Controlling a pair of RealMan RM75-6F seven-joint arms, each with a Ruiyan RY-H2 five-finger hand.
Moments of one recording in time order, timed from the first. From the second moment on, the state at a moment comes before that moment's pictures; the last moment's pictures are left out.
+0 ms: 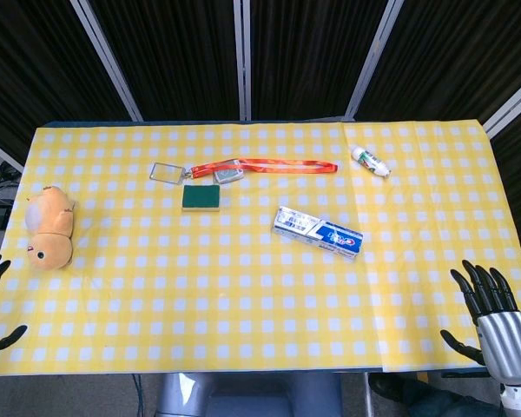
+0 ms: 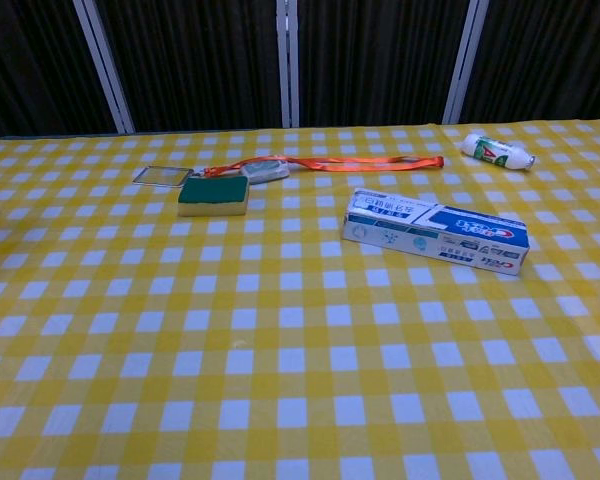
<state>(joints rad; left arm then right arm) 0.03 -1.02 0.03 -1.68 1.63 1.62 0.02 -0.01 -1.11 0.00 -1.62 -1.74 1.69 -0.02</state>
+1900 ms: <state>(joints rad) -0.03 -1.03 -0.03 -1.64 1.42 1.44 -0.01 0.85 -1.61 0.22 -1.24 -0.73 0.75 -0.46</state>
